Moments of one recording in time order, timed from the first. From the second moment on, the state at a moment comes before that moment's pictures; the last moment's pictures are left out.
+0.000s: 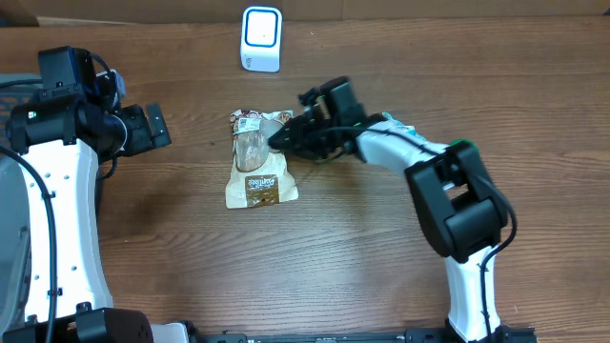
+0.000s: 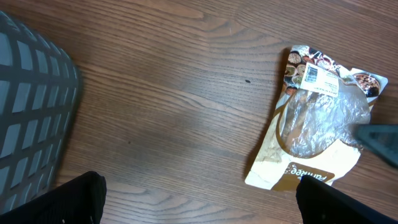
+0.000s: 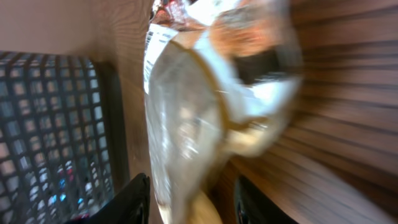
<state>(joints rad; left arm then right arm) 0.22 1.55 1.58 -1.20 0.07 -0.13 0.43 2.21 1.43 -0.13 -0.83 0.70</state>
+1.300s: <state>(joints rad) 0.22 1.55 1.58 -1.20 0.07 -0.13 0.58 2.28 1.43 0.03 -0.68 0.73</state>
